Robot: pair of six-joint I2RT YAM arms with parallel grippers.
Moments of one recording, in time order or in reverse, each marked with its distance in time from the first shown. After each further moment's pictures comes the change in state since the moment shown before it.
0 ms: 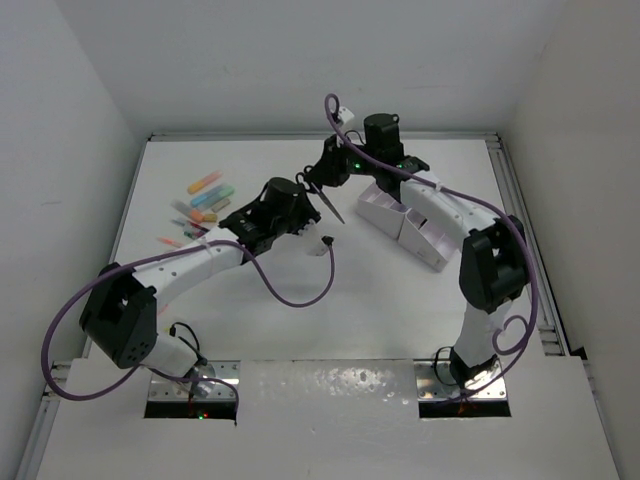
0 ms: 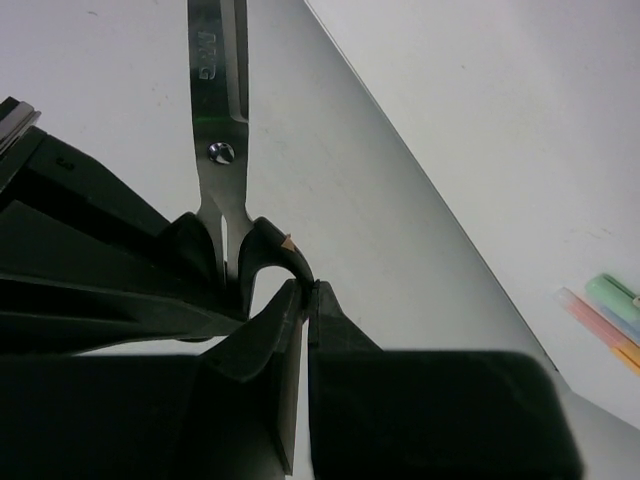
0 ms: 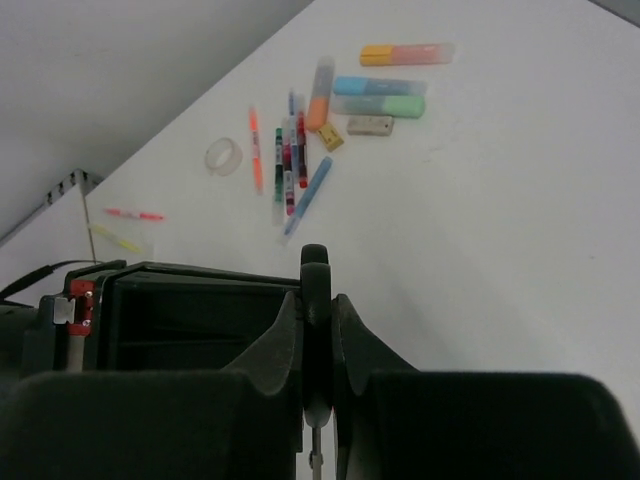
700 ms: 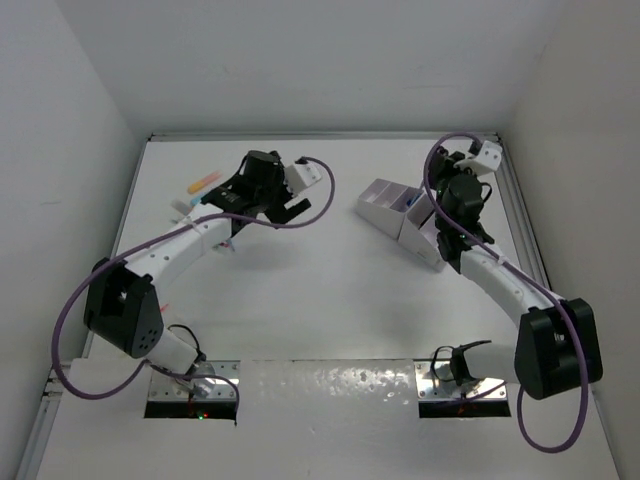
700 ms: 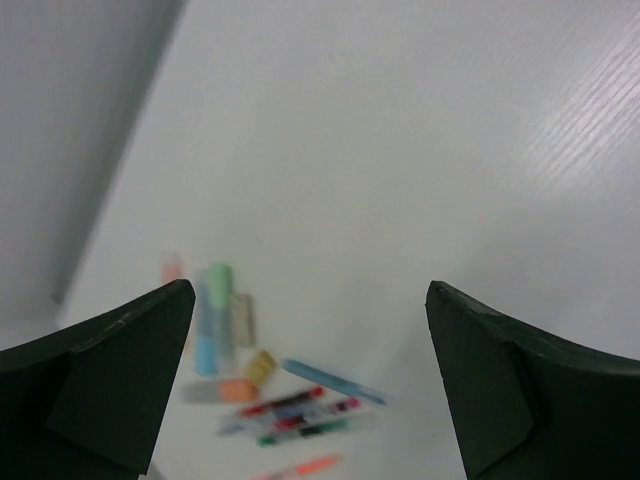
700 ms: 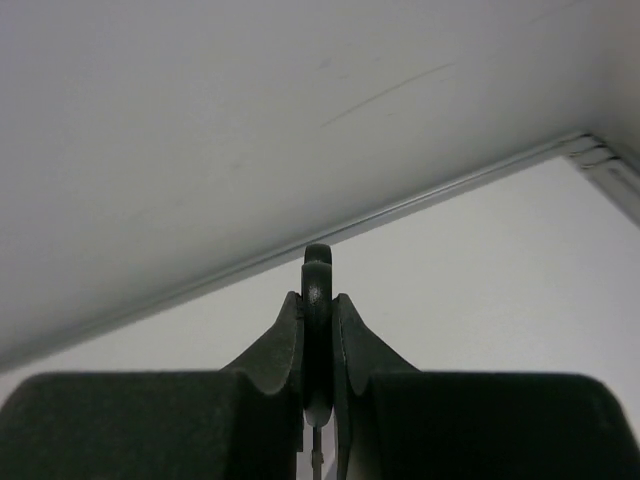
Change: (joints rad) left arm 0.144 0.024 0.166 -0.189 0.048 -1.181; right arm -0.210 -0.589 -0.753 0.597 1.041 0.225
